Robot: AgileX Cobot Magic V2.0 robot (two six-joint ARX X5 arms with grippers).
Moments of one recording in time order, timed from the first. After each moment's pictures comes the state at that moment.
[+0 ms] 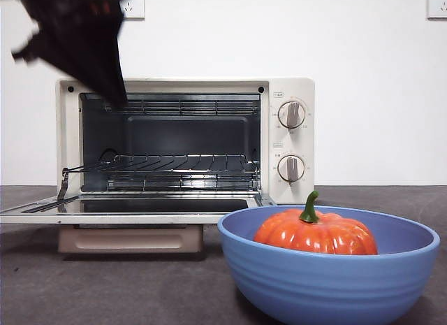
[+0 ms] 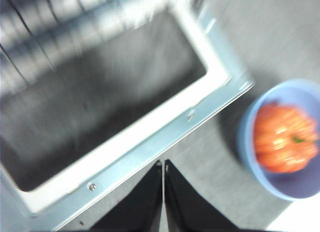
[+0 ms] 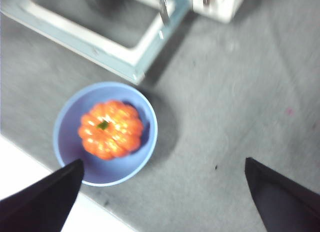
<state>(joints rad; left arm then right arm) -0.53 1.32 1.18 -0.84 0.24 -0.04 0.59 0.80 1.03 -1.11 -0.08 0.16</state>
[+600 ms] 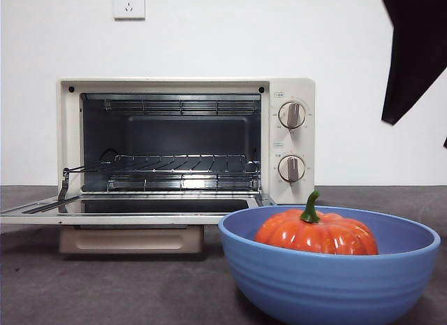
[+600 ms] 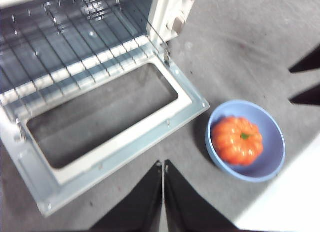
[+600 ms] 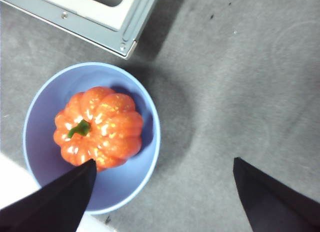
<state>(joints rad) -0.51 0.90 1.14 -0.96 0.24 -0.04 0.51 1.01 0.82 -0.86 -0.21 0.19</state>
